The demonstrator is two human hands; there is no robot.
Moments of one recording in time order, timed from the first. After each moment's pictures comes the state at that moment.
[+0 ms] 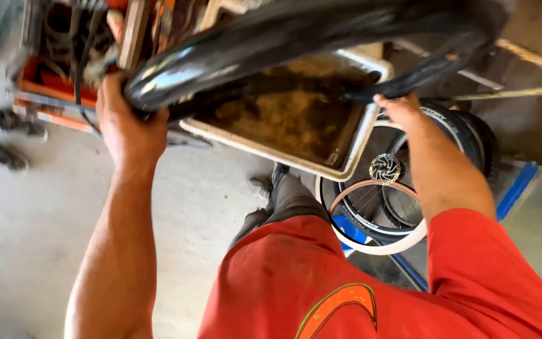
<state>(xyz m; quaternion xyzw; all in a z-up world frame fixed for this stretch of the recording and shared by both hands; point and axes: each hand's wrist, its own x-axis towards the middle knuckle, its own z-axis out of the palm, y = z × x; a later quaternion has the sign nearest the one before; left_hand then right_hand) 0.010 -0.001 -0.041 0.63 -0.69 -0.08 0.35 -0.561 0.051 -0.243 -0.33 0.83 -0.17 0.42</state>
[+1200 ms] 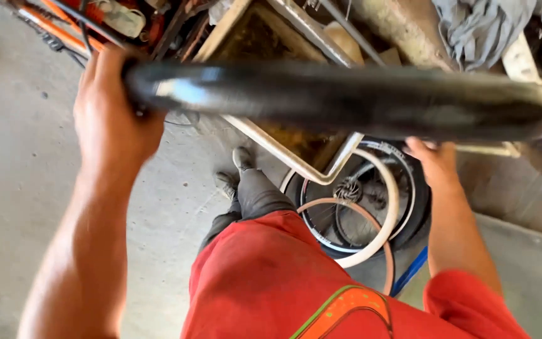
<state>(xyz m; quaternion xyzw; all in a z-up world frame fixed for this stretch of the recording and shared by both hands) 0.078 0.123 0.032 0.64 -0.68 -0.13 0.35 -0.576 0.128 -0.130 -0.50 0.73 -0.28 0.38</state>
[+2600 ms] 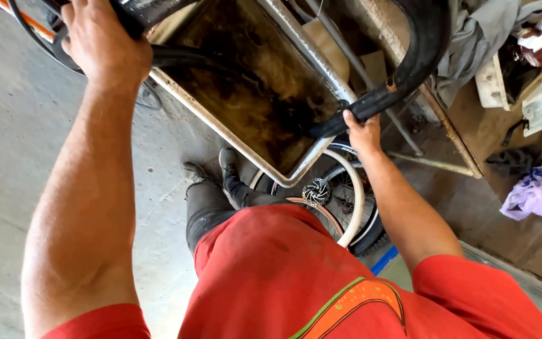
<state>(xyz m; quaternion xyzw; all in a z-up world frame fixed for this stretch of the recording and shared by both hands) 0.003 0.005 -0.093 0.84 -0.52 -0.05 0.15 -0.549 0.034 -0.232 -0.49 0.77 -0.26 0.32</state>
